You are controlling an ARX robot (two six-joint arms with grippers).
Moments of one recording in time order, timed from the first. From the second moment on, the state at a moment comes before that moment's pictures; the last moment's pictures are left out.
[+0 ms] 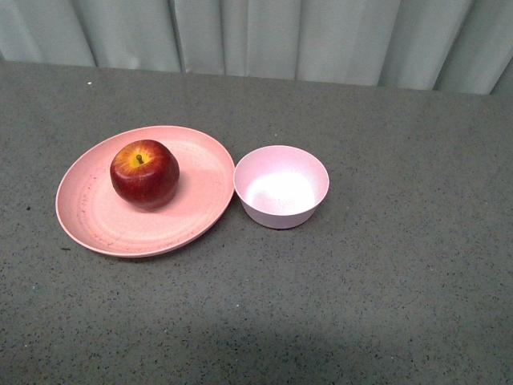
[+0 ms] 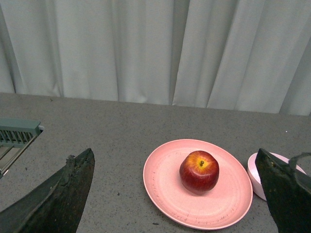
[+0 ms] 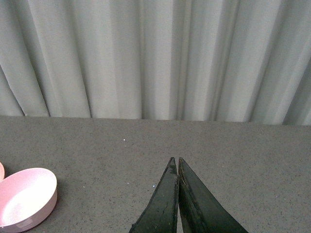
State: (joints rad) left arm 0.00 0.00 0.02 0.00 0.00 0.00; right arm 0.00 0.62 0.01 0.60 0.00 -0.01
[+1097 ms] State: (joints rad) left arm 0.00 0.00 0.02 0.00 0.00 0.00; right arm 0.00 0.17 0.01 0.18 0.00 -0.01
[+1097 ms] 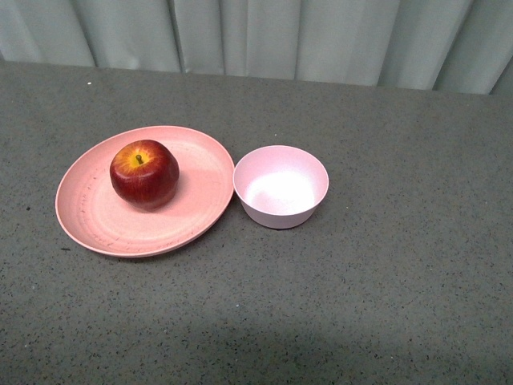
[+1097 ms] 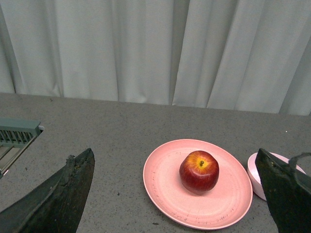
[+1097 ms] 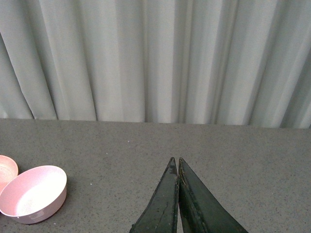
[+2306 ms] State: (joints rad) left arm -0.03 0.14 0.08 -0.15 -0.22 -0.03; right arm 0.00 0.00 0.01 0.00 0.00 -0.01
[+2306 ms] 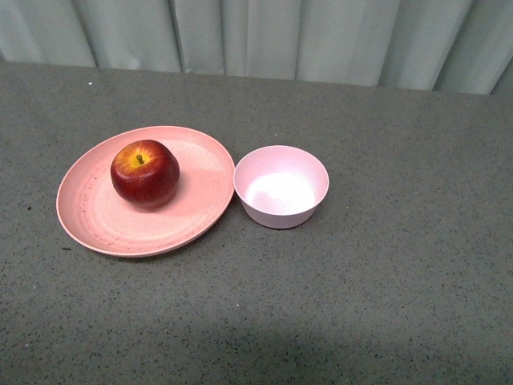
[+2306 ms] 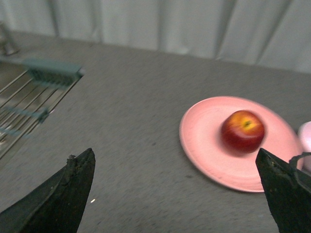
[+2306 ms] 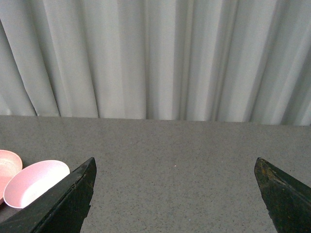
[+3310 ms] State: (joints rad) left arm -0.15 1.74 0.68 0.48 -0.03 -0.14; right arm 0.00 0.00 0.01 0.00 0.00 -0.01
